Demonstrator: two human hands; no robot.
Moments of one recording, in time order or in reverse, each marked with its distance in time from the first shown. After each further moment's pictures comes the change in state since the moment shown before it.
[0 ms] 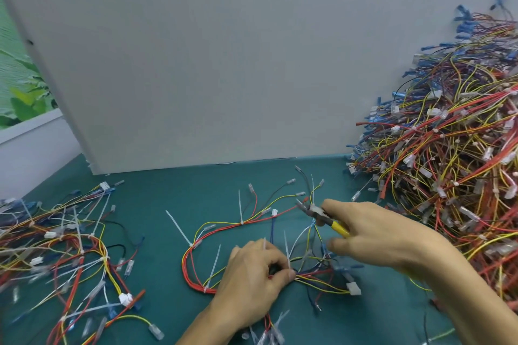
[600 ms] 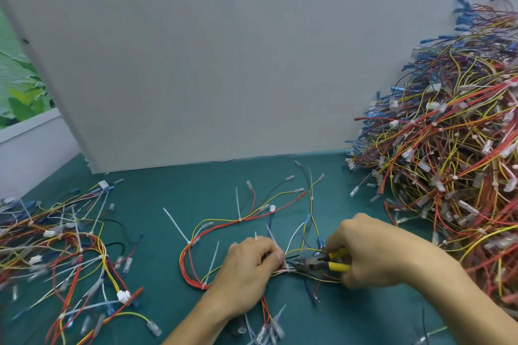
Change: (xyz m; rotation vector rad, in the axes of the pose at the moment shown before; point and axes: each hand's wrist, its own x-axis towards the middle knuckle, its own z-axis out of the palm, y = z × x) left_hand 0.005 -0.001 -0.005 -0.142 -0.043 -0.075; right_hand -0.006 0.001 0.018 -0.293 -0.182 0.071
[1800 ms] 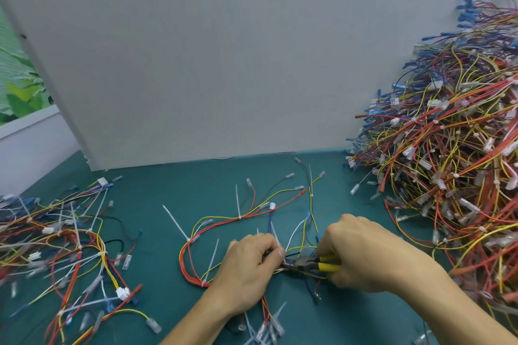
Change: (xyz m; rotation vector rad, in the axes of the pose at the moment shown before) left_hand 0.000 0.001 0.002 0.042 0.038 0.050; right_hand 0.005 -0.010 0.010 -0.136 0.100 -0.069
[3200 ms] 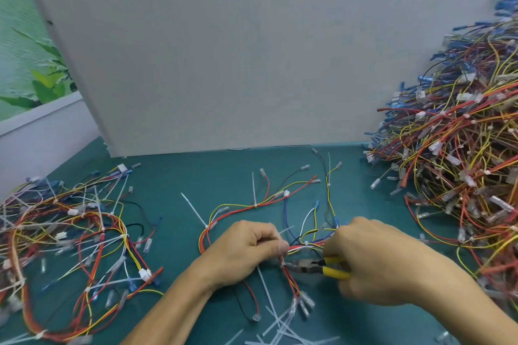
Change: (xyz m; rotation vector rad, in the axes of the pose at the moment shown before) left_hand 0.000 -0.025 -0.039 -0.264 -0.249 -0.006; right_hand -0.011 -0.030 -0.015 -0.014 -0.052 -0.025
